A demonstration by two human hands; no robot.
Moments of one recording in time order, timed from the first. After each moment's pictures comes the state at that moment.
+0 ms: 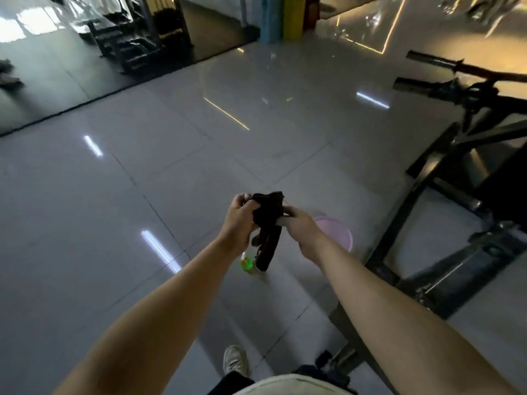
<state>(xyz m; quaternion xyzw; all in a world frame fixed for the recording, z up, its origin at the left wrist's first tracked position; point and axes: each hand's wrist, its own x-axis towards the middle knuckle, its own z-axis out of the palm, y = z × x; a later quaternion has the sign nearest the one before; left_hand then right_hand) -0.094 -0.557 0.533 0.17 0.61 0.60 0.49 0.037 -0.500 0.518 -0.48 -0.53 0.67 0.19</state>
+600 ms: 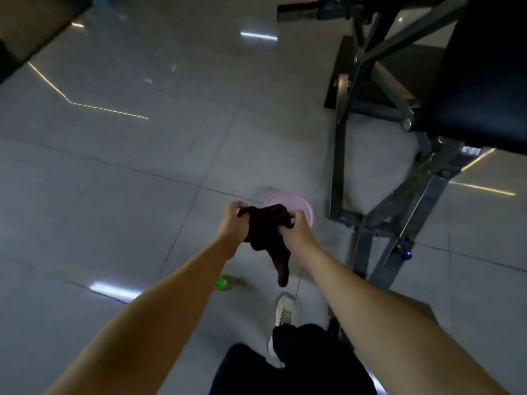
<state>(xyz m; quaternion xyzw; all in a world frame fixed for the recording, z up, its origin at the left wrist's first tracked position) -0.062 -0.321 0.373 0.43 0.71 0.24 0.50 0.094 -0.355 0.380 -0.70 -0.35 0.56 0.27</state>
